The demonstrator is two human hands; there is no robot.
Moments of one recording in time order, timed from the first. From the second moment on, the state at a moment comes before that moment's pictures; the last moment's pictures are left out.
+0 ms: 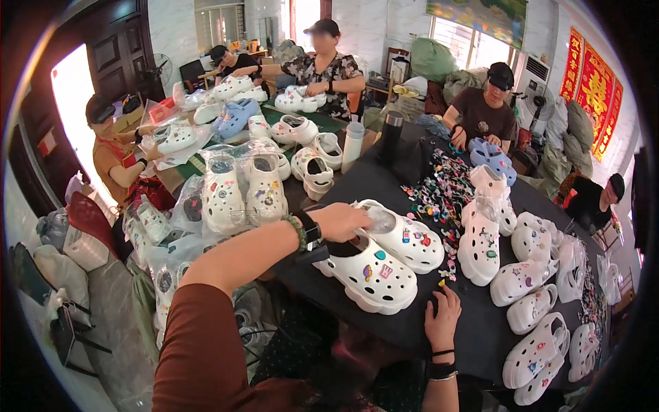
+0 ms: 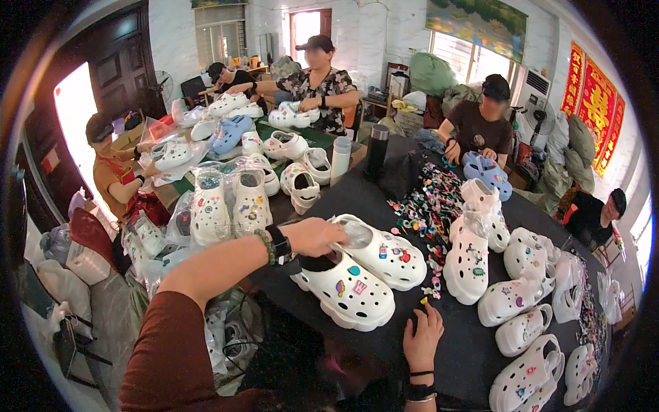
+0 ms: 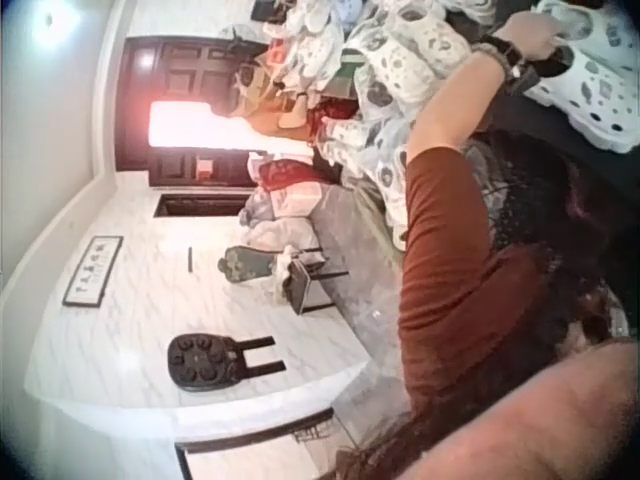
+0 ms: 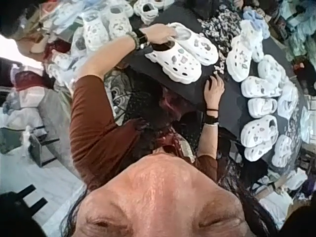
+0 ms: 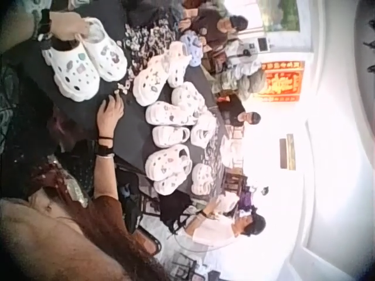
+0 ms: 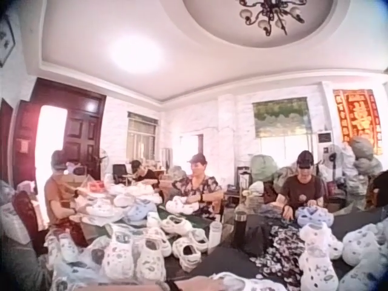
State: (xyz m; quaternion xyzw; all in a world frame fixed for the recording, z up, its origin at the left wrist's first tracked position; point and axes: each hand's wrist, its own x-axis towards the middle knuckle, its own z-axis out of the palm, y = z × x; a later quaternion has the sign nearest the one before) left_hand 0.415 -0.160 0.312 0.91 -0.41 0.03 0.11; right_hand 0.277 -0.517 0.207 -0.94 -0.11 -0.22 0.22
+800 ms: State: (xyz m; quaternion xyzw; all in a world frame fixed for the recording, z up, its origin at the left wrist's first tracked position) left_hand 0.522 0.032 0.432 0.93 0.19 0.30 0.07; right_hand 0.273 -0.509 0.227 -0.96 -0.08 -0.16 0.22
